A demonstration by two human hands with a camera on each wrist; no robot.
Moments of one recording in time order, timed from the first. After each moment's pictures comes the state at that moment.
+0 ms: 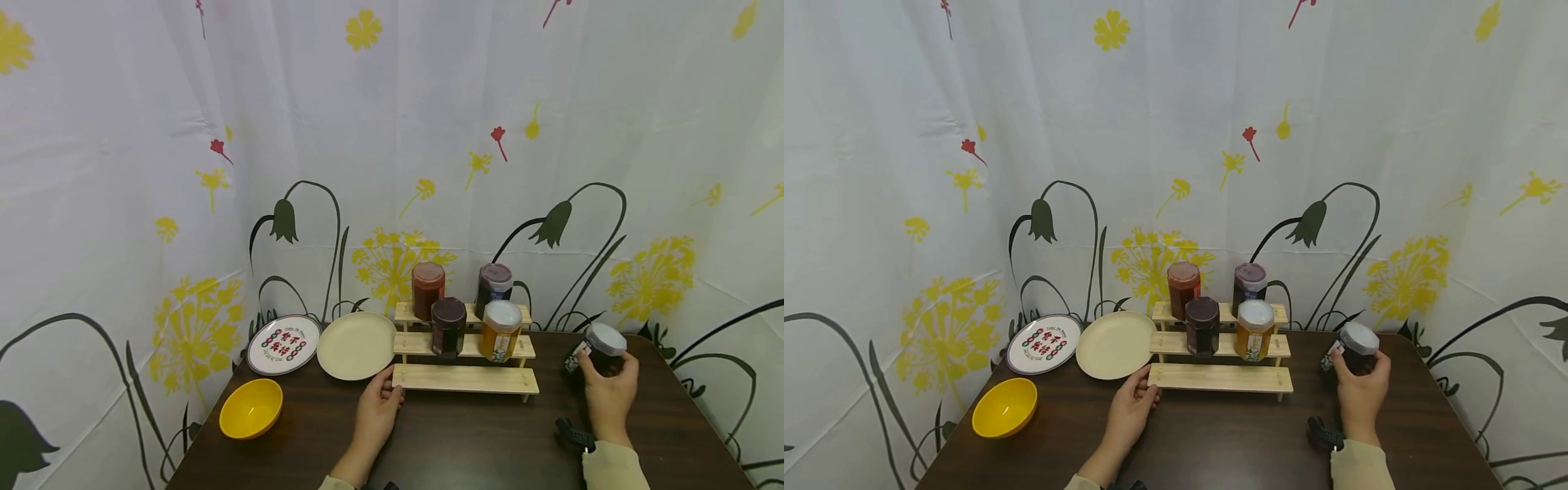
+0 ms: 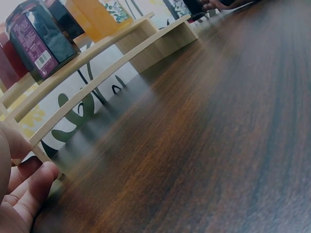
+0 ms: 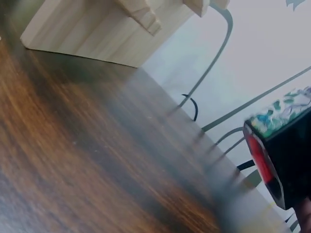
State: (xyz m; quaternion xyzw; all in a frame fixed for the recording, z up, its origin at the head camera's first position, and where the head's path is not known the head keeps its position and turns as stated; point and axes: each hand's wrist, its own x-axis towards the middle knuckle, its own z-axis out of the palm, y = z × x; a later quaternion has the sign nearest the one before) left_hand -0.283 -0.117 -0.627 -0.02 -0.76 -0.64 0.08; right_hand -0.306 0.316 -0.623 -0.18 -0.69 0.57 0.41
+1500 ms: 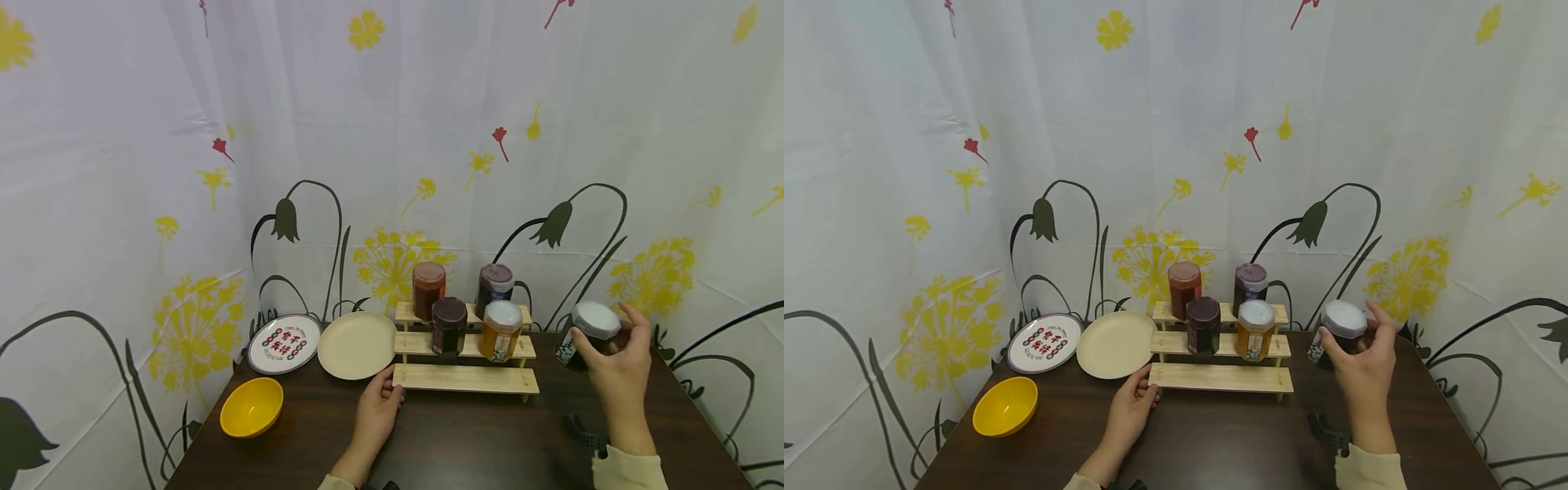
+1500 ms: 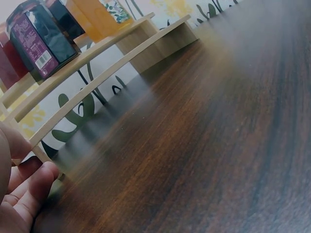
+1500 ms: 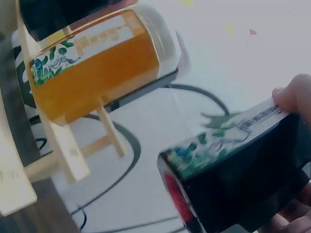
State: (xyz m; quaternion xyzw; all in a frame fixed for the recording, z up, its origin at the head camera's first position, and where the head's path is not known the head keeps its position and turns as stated) left_hand -0.280 -0.117 -0.627 -0.03 -0.76 -0.64 0.09; right_hand -0.268 0.281 -0.503 -0.06 -0.75 0.52 0.41
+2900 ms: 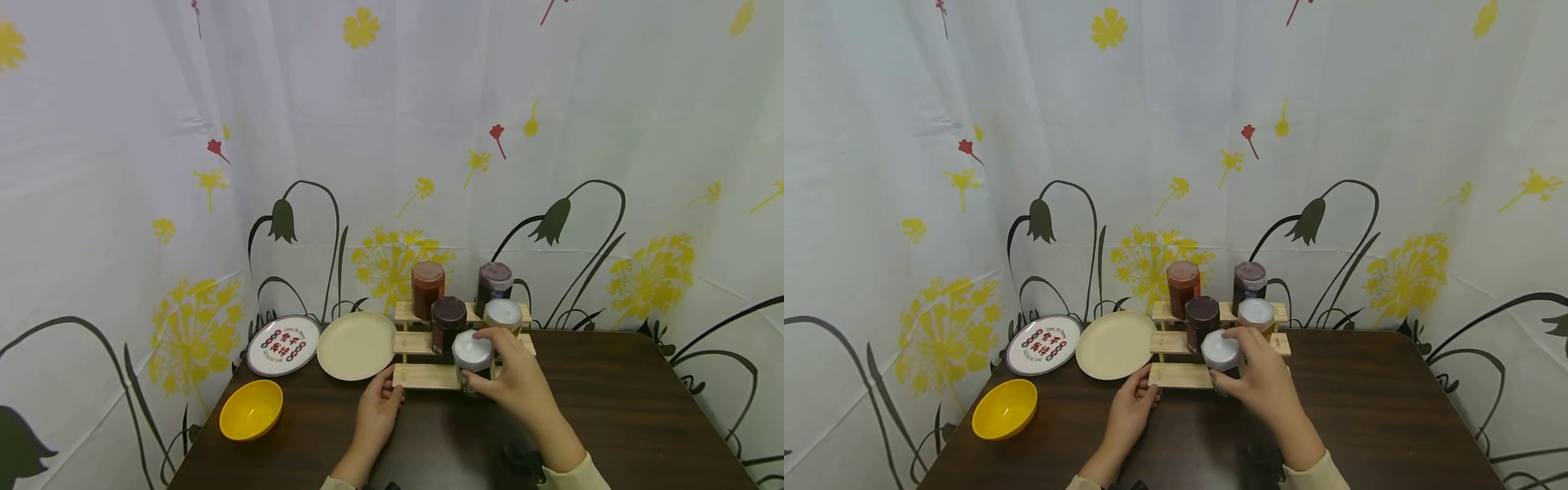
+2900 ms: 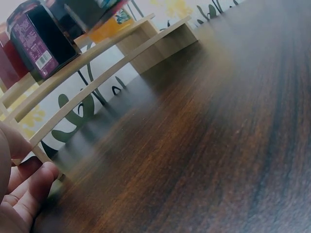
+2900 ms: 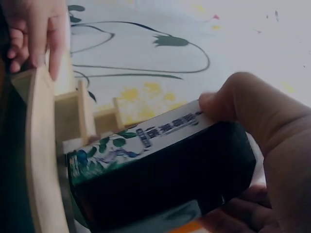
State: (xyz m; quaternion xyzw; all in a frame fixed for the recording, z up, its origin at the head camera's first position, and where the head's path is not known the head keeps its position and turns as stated) left_hand -0.282 -0.118 -0.627 -0.02 -0.77 -0.64 0.08; right_hand -0.262 0.158 -0.501 0.20 -0.88 0.32 0.28
